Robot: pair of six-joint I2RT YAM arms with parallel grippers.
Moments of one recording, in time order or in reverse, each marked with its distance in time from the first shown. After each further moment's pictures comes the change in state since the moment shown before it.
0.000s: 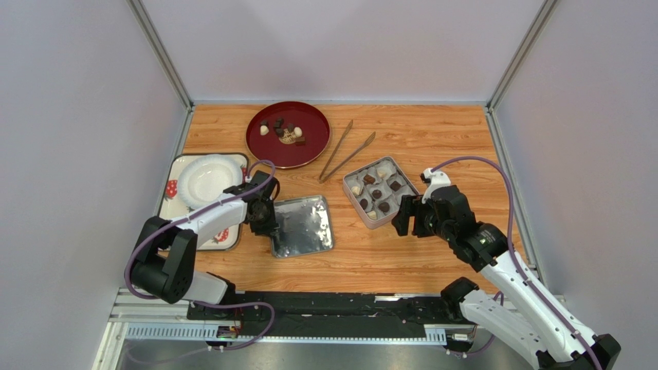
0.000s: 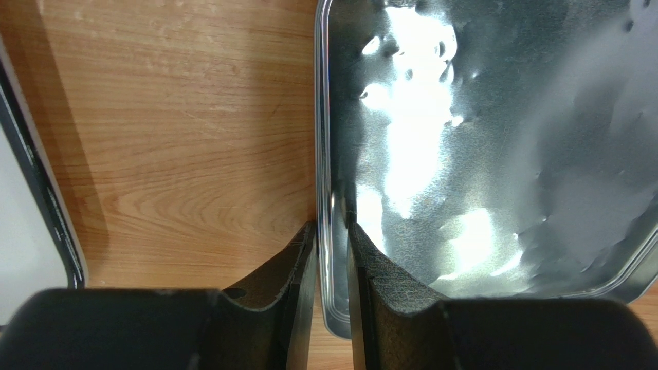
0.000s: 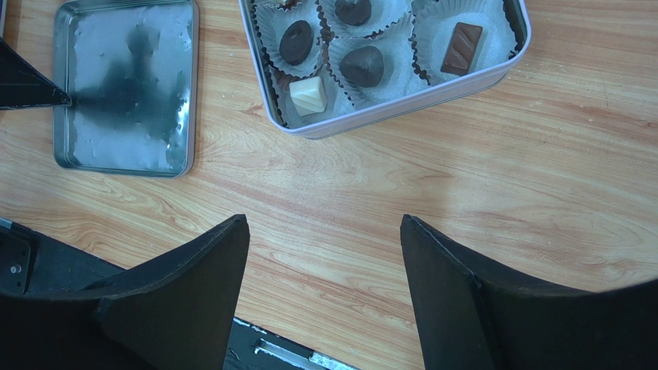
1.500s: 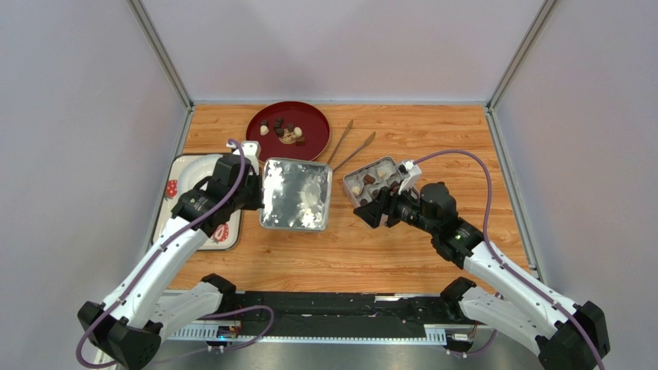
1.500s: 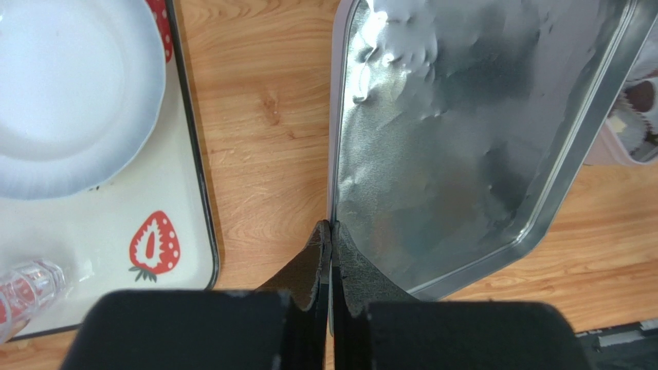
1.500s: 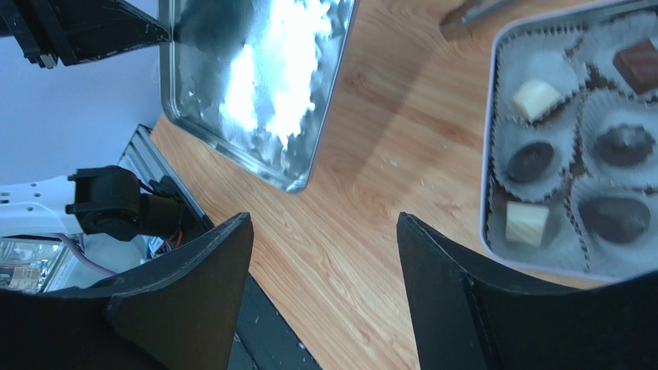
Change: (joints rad) left arm -0.071 -0.422 0.269 -0.195 -0.133 0.259; right arm 0.079 0.111 -0.145 0.620 -0.322 0.138
